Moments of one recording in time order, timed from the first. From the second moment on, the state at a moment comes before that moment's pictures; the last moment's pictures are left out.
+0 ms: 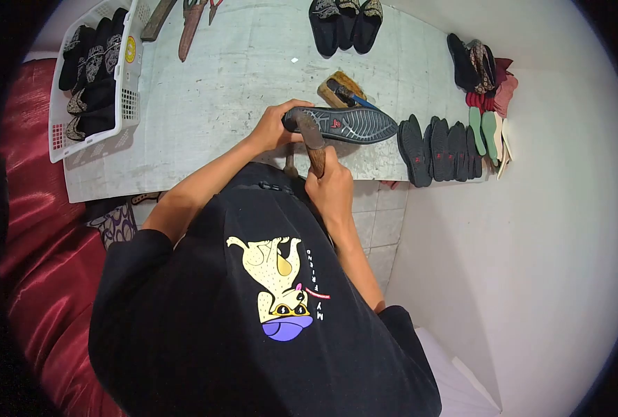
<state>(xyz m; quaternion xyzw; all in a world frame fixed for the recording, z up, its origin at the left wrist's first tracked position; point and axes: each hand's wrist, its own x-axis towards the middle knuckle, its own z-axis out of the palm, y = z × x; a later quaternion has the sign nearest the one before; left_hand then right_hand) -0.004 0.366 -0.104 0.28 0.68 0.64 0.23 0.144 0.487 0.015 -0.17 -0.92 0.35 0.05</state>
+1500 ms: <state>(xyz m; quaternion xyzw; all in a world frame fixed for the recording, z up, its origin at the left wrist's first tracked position) -0.009 0.297 -0.095 0.24 0.77 0.56 0.19 0.137 0.547 0.020 -0.27 -0.90 0.32 0.12</state>
